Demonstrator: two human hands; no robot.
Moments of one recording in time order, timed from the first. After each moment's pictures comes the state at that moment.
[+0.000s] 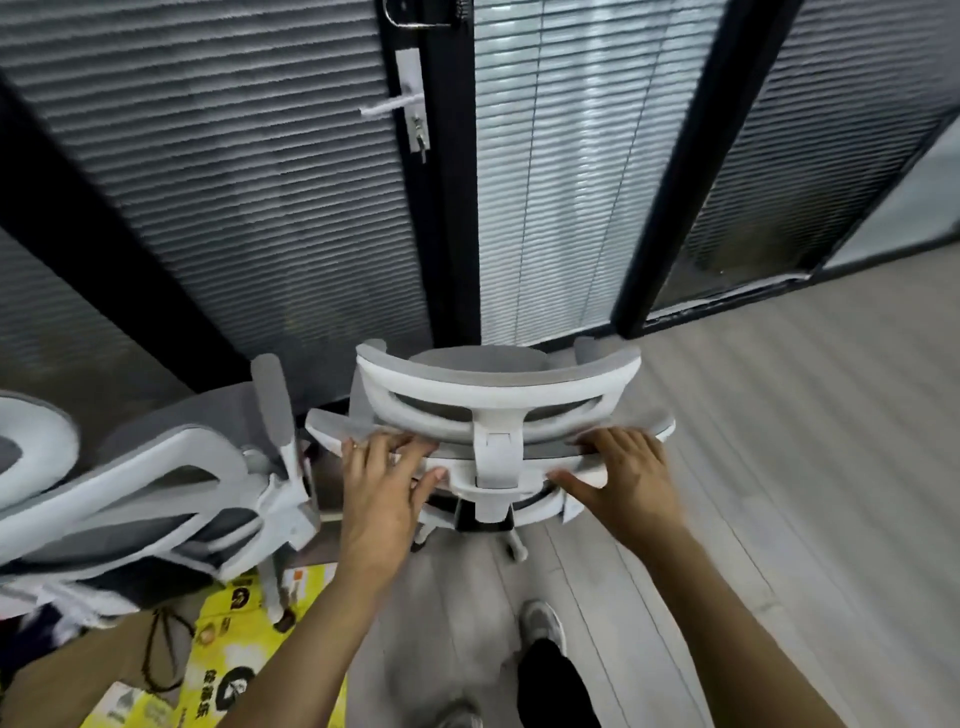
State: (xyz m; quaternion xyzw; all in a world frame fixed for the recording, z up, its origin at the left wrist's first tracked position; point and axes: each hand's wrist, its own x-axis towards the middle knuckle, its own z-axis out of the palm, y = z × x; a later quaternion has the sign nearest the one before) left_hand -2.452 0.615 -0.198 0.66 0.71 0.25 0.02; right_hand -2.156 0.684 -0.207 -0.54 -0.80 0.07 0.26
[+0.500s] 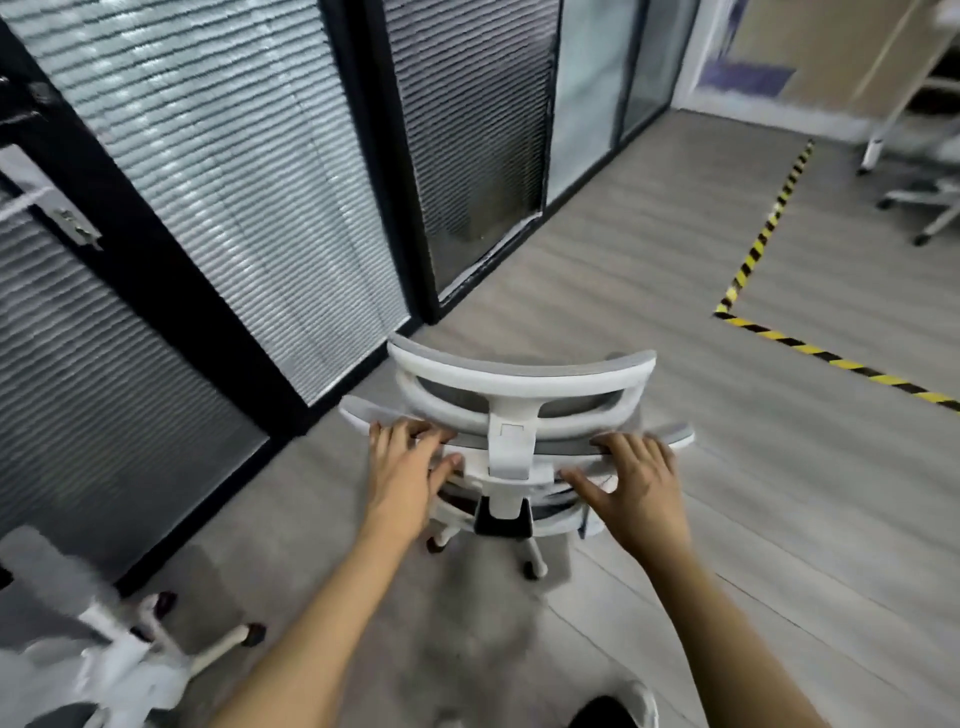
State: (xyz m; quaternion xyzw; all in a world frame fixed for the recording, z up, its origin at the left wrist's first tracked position) left_hand -2.204 0.600 -0.185 0.84 0.48 0.20 0.14; right_hand -1.944 0.466 -0.217 -0.77 -0.57 -0.03 0.29
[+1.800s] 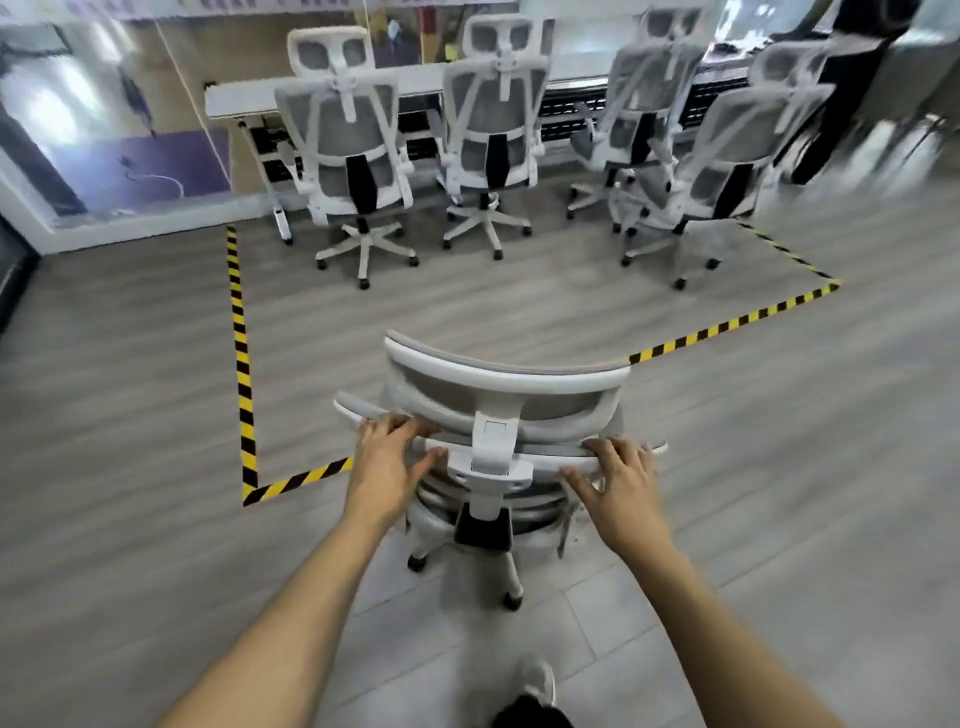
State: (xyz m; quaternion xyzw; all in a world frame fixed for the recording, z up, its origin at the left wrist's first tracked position) left_hand -0.990 0.471 -0.186 0.94 -0.03 0.13 0.32; right_hand -0.989 0.158 -0.210 -0.97 -0.06 -0.11 0.23
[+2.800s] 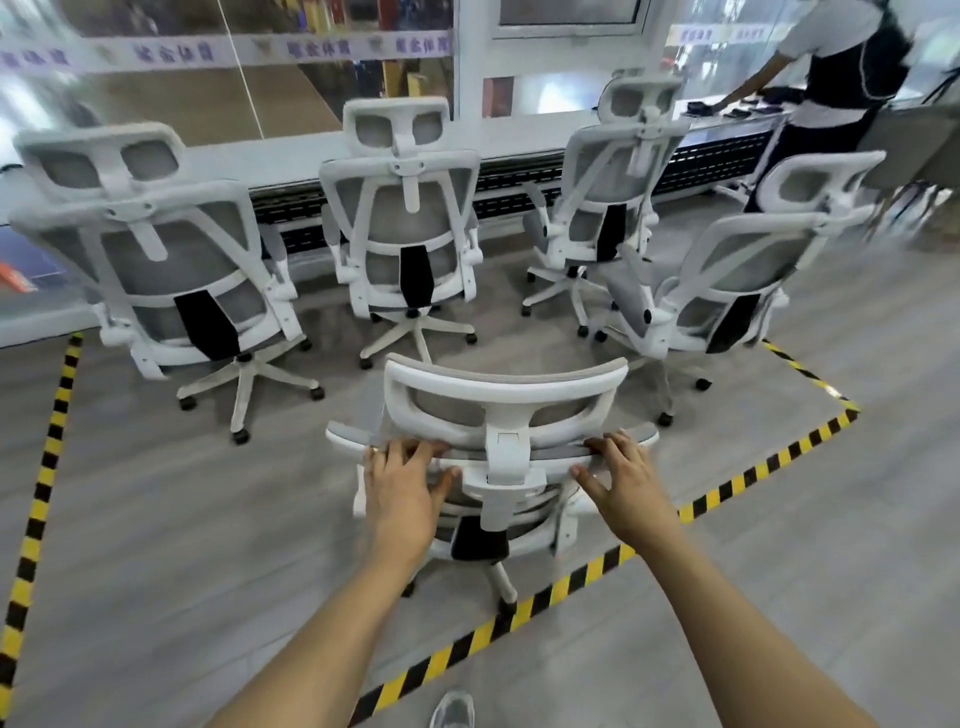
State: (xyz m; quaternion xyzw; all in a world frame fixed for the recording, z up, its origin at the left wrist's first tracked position) left_hand -0.109 0.255 -0.200 0.95 0.02 0.16 0.26; right_hand -0.088 -0.046 -0.194 -0.97 -0.03 -0.03 0.25
